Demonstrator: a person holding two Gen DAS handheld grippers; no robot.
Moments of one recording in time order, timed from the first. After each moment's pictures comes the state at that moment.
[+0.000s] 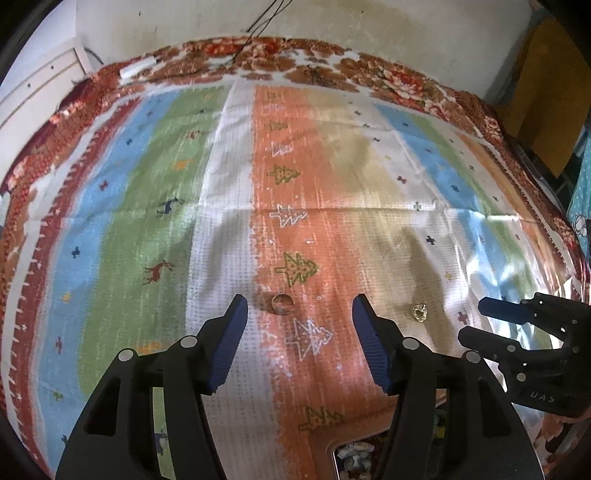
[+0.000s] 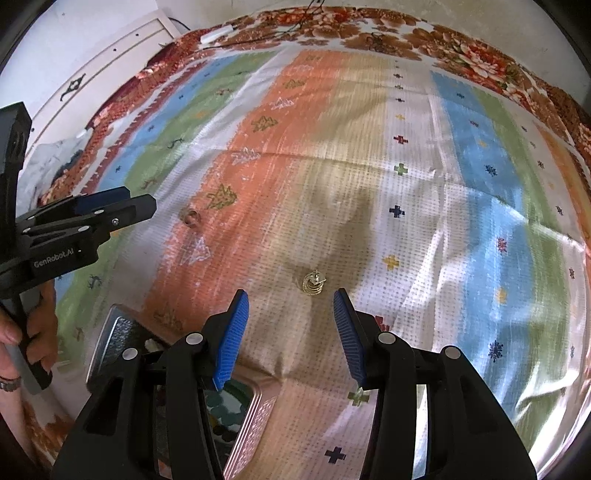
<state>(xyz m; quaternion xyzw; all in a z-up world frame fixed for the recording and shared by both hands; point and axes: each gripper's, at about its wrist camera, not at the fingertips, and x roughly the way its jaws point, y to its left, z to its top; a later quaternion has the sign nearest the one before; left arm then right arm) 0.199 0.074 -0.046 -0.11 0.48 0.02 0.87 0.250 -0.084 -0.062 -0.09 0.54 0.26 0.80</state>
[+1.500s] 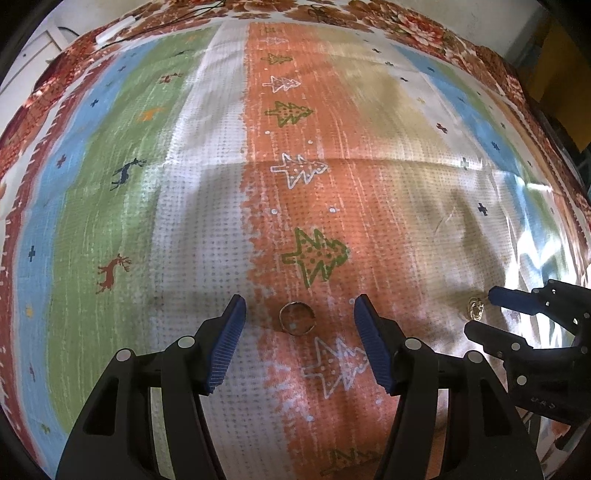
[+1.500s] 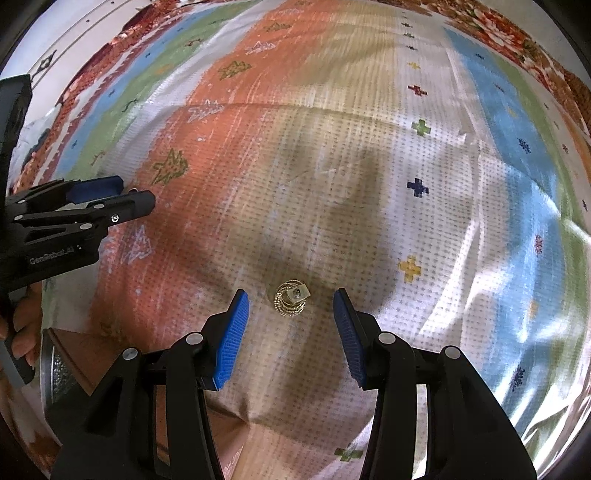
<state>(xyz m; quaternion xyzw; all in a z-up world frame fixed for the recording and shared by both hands) 0.250 0.078 -0.113 -0.09 0.57 0.01 0.82 0.293 -0.063 -0.124 -0.12 0.61 0.24 0.75</state>
